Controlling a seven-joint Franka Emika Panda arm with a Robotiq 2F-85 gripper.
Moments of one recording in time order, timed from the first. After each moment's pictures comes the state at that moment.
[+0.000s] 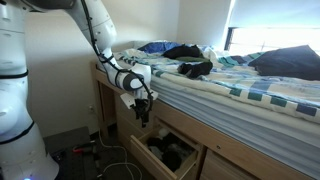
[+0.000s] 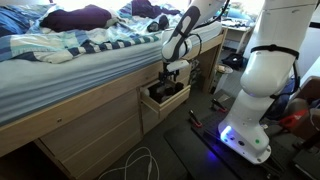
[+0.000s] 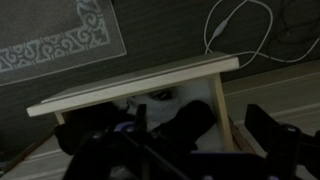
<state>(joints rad) 0.10 0.23 0.03 -2.45 -0.12 2.62 0.28</state>
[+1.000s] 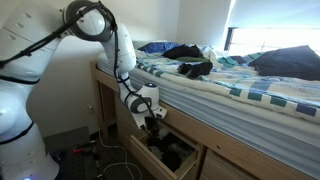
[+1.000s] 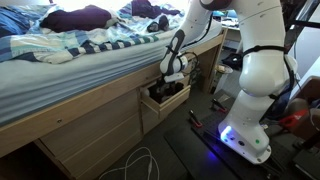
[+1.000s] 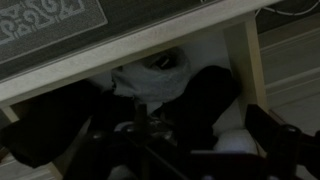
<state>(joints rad) 0.06 0.60 0.01 -2.28 -0.01 2.96 0.19</state>
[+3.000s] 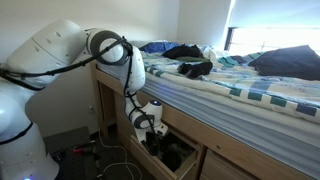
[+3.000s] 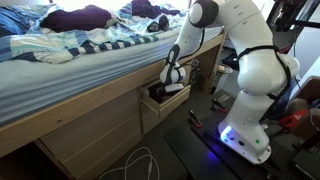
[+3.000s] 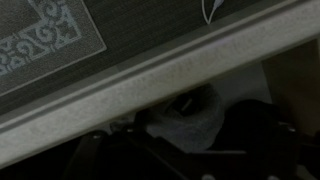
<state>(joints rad) -0.01 0.85 0.04 -2.12 0.01 2.96 0.18</state>
